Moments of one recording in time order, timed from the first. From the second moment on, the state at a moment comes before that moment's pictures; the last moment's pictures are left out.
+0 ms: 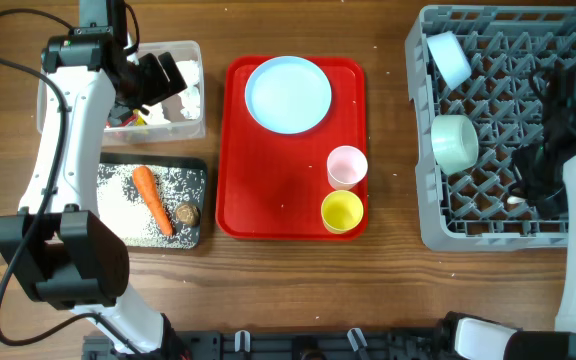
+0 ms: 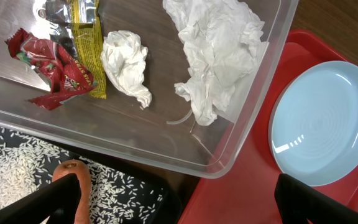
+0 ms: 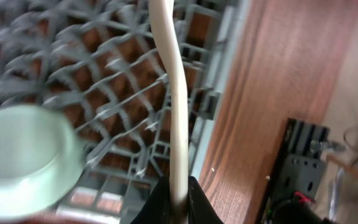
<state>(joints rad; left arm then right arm) 0.03 1.86 1.74 -1.11 0.08 -0.43 -0.23 1.43 1.45 -1.52 0.32 1.12</state>
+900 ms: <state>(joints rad) 0.03 1.86 1.74 -1.11 0.08 -0.43 -0.28 1.43 1.42 -1.15 -0.13 0.50</state>
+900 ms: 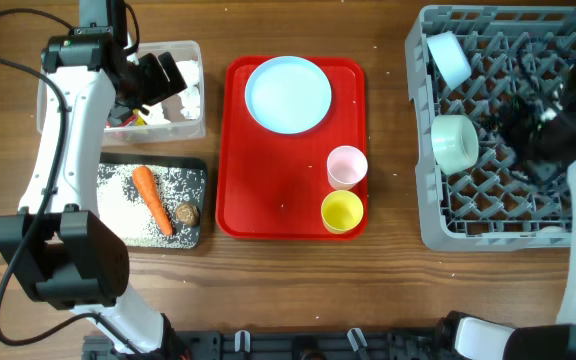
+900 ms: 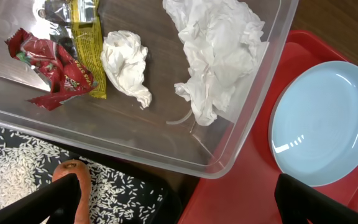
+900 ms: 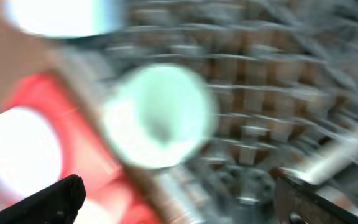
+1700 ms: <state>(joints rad) 0.03 1.86 1.74 -1.02 0.28 -0.46 0.11 1.59 1.52 -1.06 -0.16 0.32</state>
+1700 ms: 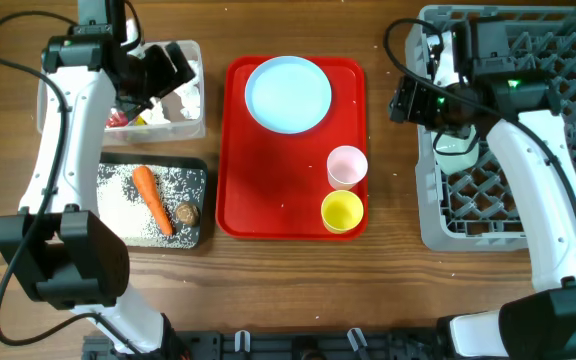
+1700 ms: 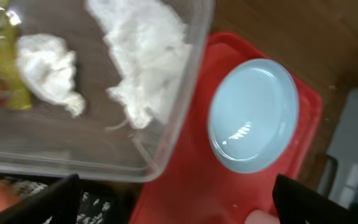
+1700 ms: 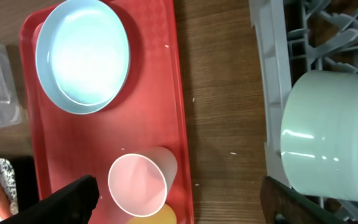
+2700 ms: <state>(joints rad) -0.70 2.11 1.74 -0.96 0.05 -0.51 -0.10 1.59 1.52 -1.12 -0.09 0.33</state>
